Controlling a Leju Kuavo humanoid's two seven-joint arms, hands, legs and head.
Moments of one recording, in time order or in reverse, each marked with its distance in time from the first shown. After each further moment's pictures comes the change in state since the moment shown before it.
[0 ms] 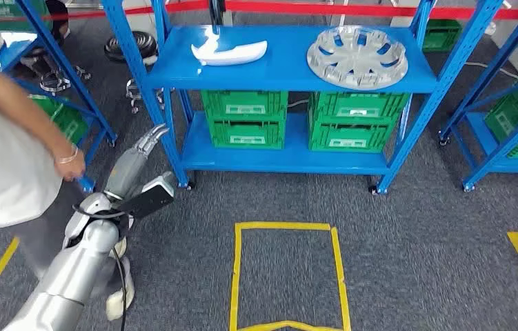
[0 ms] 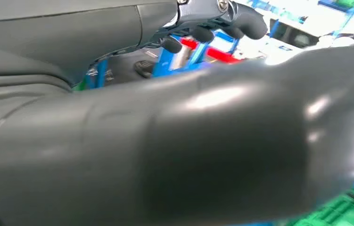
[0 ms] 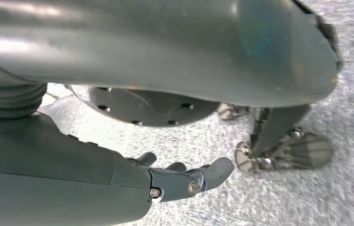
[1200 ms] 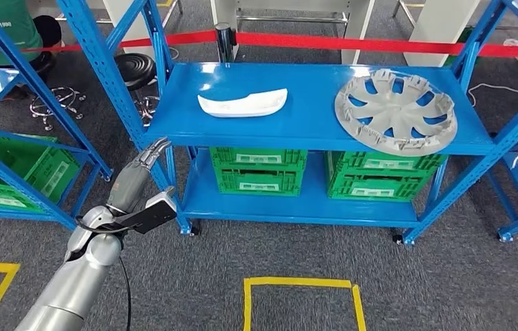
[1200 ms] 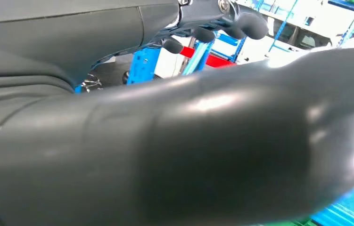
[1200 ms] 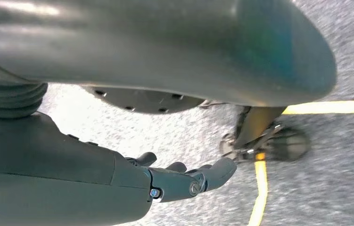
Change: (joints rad) left arm 0.062 0.025 -0.033 0.006 -0.001 0.061 -0.016; right arm 0.006 -0.022 -0.006 0.003 0.079 0.033 -0.042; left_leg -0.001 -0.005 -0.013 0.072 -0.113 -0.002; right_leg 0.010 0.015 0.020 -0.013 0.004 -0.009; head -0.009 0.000
